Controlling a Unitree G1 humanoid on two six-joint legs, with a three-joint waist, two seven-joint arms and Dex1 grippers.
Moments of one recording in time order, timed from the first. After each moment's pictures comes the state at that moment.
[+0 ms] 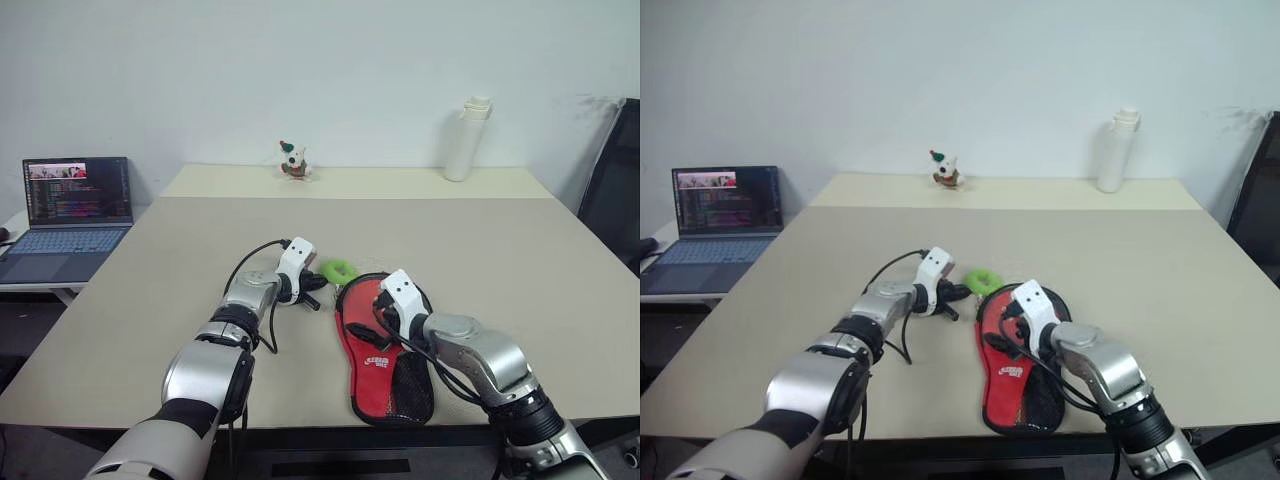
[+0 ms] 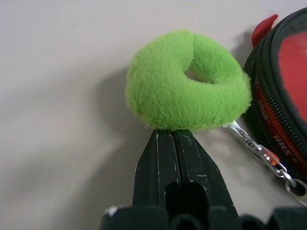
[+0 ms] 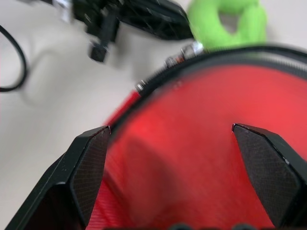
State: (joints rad) left arm -1.11 0.27 -0.01 1.29 0.04 0.09 -0.78; right arm -0.52 -0.32 0.28 -0.11 0.30 0.85 0.40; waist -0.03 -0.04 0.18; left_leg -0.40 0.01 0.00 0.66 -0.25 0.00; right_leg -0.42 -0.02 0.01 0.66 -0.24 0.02
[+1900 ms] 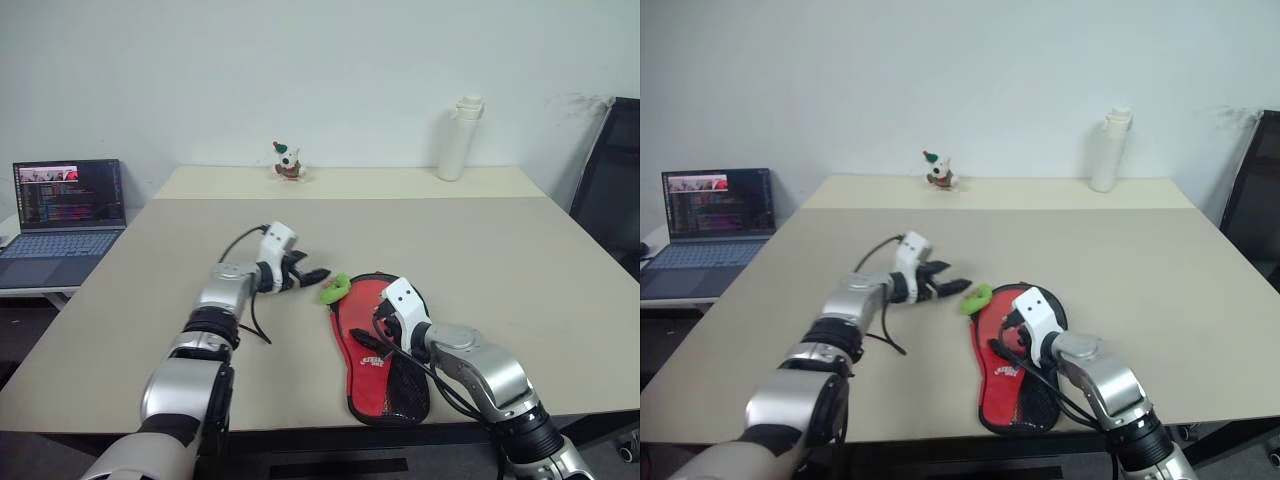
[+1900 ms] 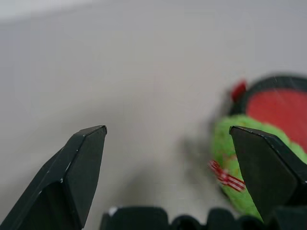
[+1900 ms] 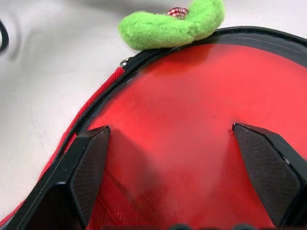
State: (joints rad) left arm -0.98 0.40 0.09 0.91 -0.10 0.19 -0.93; right arm -0.44 -0.29 0.27 -0.19 0.22 0.85 0.42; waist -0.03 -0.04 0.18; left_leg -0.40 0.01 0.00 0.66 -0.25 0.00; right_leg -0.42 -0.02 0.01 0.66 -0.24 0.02
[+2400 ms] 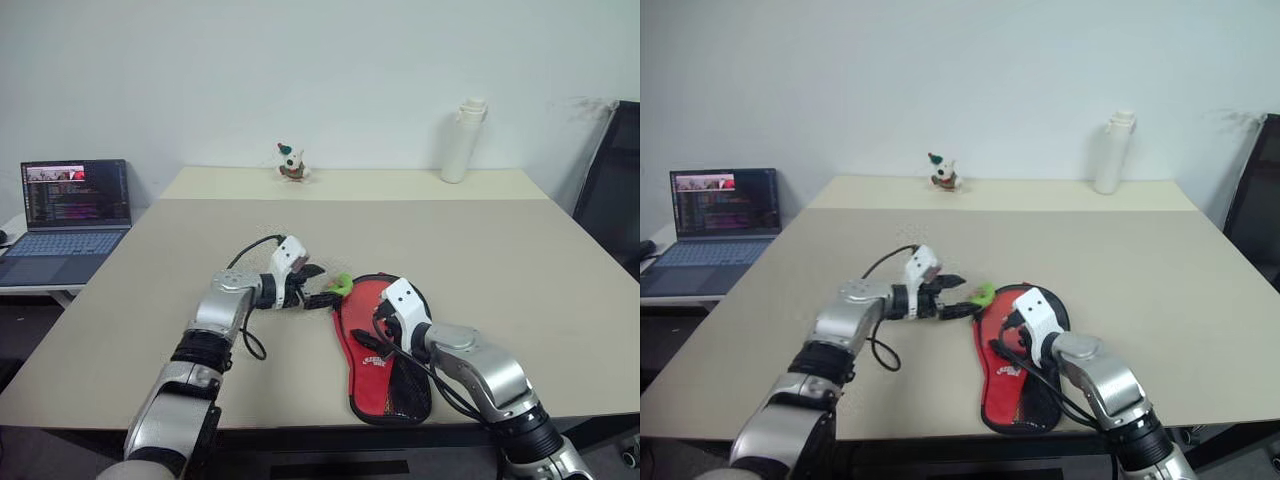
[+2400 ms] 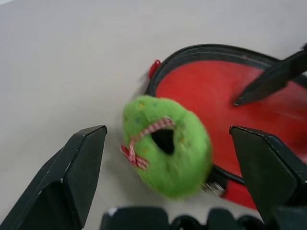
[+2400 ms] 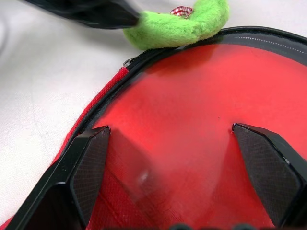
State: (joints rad) left arm -0.87 0.37 -0.10 0.70 -0.06 0.20 -1.03; right arm -0.45 -0.28 0.27 -0.17 0.21 0.86 0.43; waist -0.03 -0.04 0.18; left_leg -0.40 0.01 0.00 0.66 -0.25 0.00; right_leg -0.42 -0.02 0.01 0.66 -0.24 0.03
